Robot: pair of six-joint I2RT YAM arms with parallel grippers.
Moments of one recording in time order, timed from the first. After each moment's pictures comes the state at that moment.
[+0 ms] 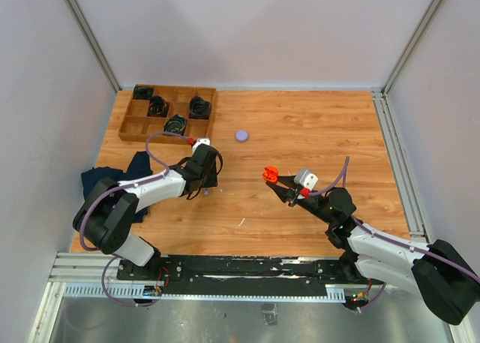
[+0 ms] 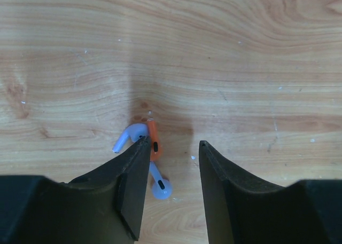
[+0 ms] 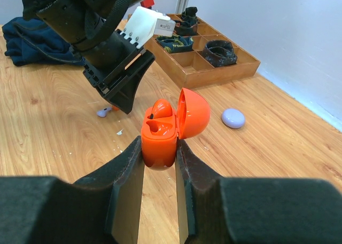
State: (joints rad) left arm -0.58 1.50 0.75 -0.16 -0.32 -0.54; right arm 0.70 0.96 0.15 0.94 -0.29 -0.17
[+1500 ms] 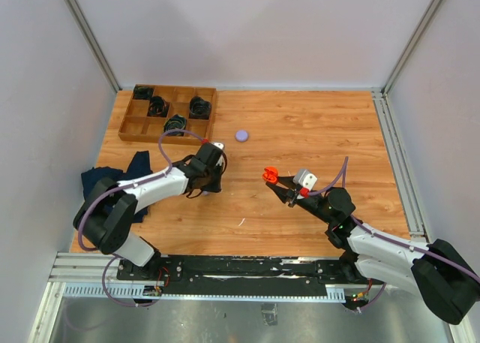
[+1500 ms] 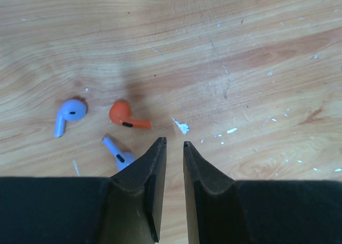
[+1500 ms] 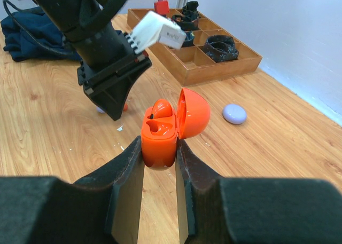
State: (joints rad) left arm -0.62 1.53 0.81 -0.27 -0.10 -0.38; right arm 0.70 0.96 0.15 0.93 -0.29 -0.17
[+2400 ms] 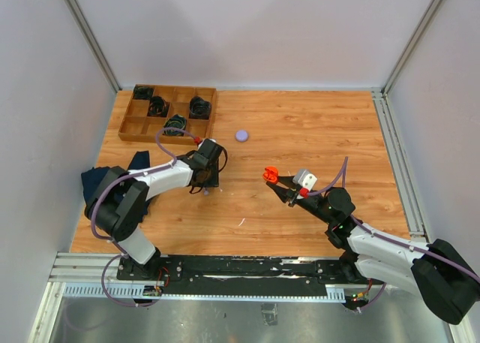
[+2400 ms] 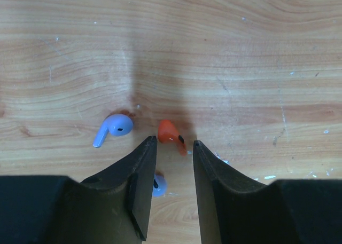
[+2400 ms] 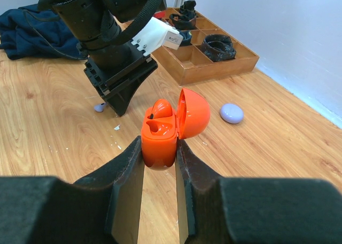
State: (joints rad) left arm -0.57 1.62 0.87 -0.32 -0.25 -0.52; right arm 0.70 0.96 0.15 0.93 -0.29 -0.19
